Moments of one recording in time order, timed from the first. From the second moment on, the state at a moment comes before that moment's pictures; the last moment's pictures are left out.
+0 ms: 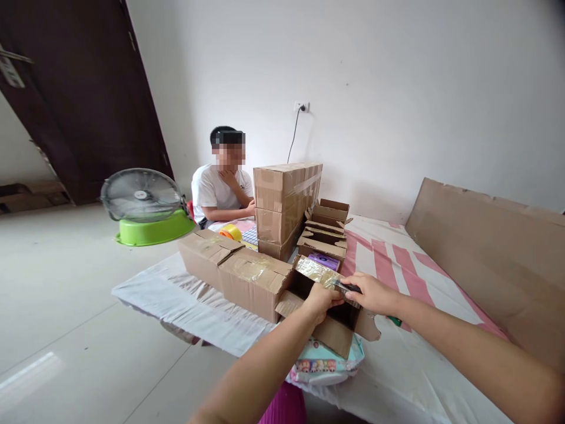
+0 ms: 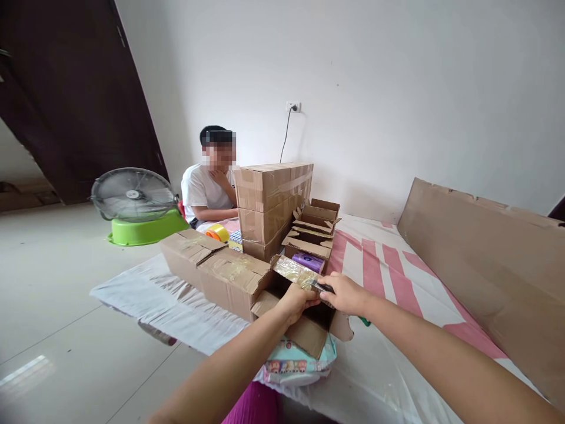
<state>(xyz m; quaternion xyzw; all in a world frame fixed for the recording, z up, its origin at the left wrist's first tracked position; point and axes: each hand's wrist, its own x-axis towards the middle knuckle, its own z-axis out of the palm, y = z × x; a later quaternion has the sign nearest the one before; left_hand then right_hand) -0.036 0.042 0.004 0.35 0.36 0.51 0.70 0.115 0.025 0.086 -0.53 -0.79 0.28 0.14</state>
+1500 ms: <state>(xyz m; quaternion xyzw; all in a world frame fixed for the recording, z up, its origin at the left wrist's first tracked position) -0.037 0.037 -0.003 0.35 0.33 0.50 0.72 0.240 0.015 -0.002 -0.56 -0.79 -0.13 0.21</state>
